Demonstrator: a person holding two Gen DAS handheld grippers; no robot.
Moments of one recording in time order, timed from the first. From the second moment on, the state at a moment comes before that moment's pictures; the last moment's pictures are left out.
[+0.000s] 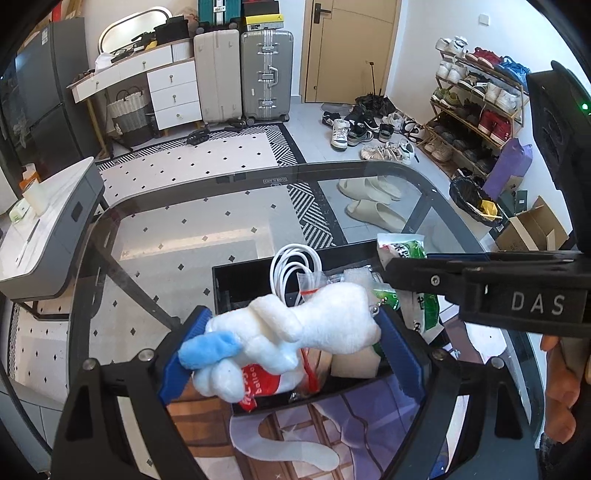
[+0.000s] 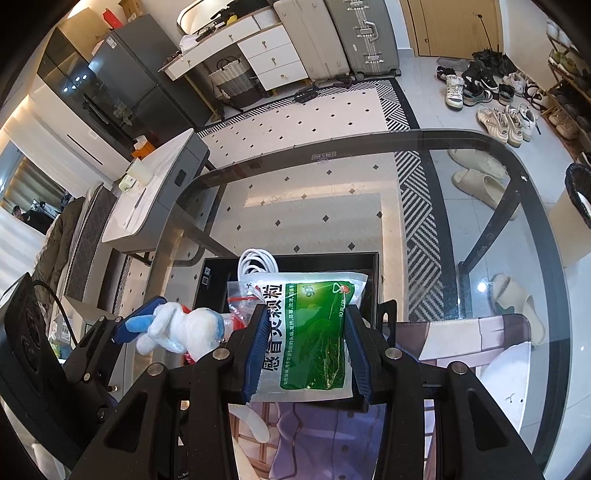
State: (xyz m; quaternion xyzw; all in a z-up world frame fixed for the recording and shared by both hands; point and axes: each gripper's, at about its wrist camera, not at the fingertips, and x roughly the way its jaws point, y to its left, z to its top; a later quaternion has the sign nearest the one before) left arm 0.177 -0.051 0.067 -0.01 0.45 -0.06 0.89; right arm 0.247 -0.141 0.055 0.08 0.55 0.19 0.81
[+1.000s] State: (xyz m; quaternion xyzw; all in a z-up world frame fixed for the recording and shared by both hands) left arm 0.193 -0.057 0.037 -0.01 0.47 -0.07 0.88; right arm 0.268 -0.131 0.016 0.07 0.57 0.19 0.79
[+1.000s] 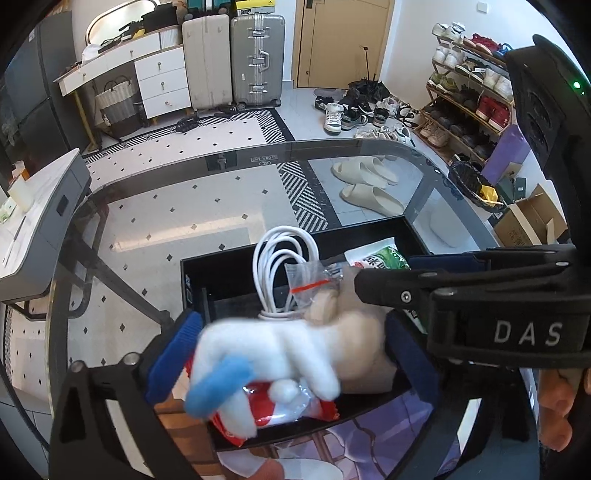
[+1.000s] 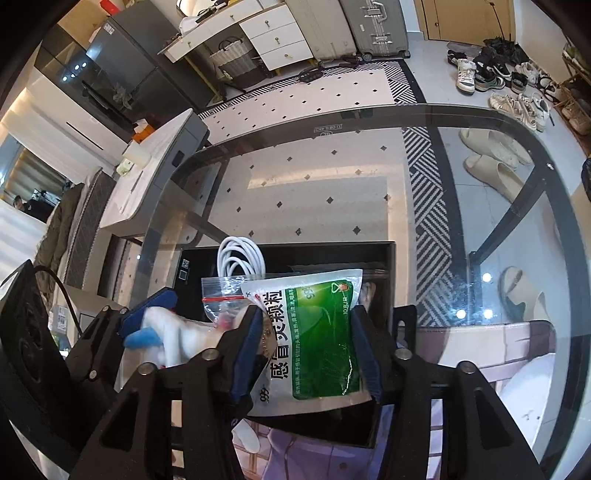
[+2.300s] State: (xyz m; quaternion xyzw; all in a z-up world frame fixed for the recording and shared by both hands) left arm 0.135 -0.042 0.079 -0.01 0.42 -0.03 0.91; right arm 0.190 -0.175 0.062 0.09 0.48 0.20 0.85
